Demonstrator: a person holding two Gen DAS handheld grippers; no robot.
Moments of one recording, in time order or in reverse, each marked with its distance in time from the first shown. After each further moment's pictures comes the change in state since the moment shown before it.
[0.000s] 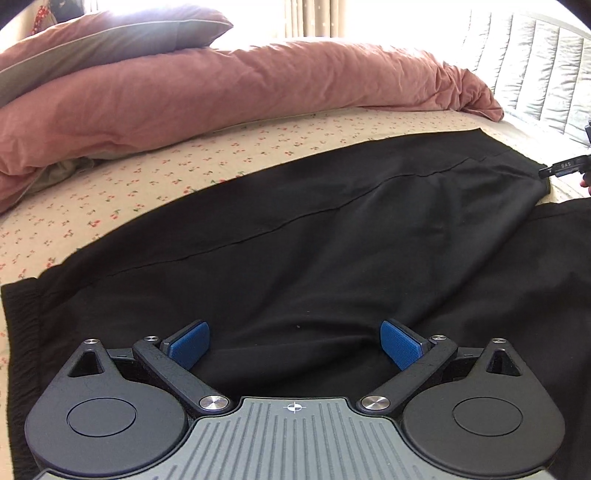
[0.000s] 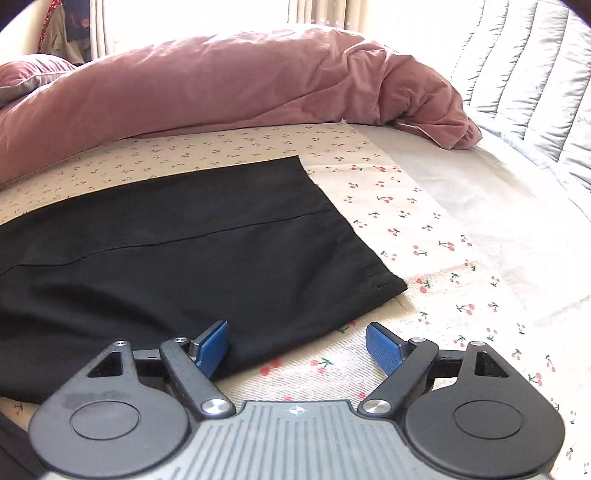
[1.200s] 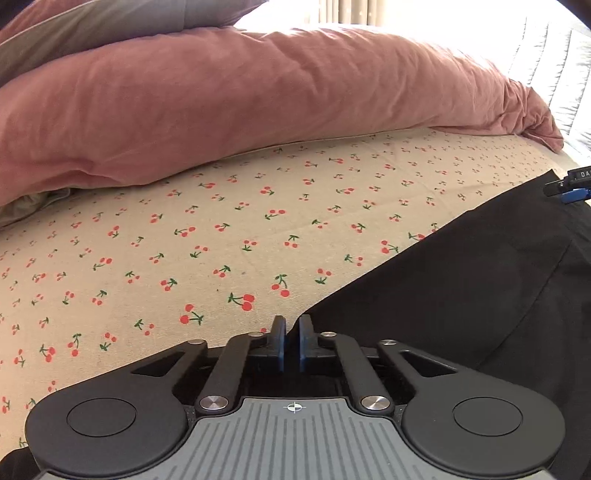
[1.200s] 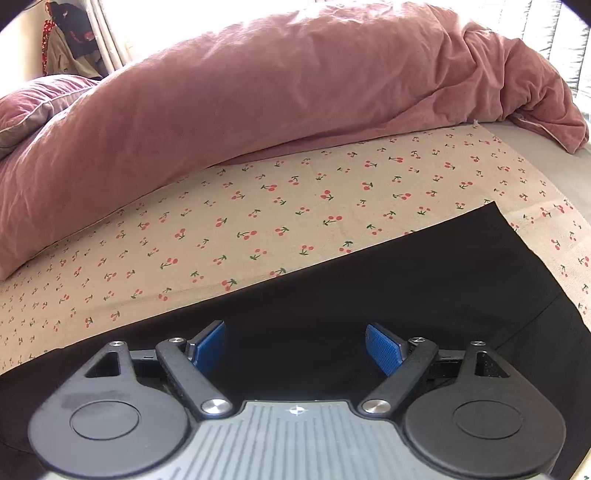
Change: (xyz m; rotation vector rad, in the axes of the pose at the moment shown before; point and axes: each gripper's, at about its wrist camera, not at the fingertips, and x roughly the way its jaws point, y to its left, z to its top) left arm 0.137 0.042 0.115 -0.072 0.043 0.042; right arm 0.092 0.149 0.108 0.128 0.117 0.182
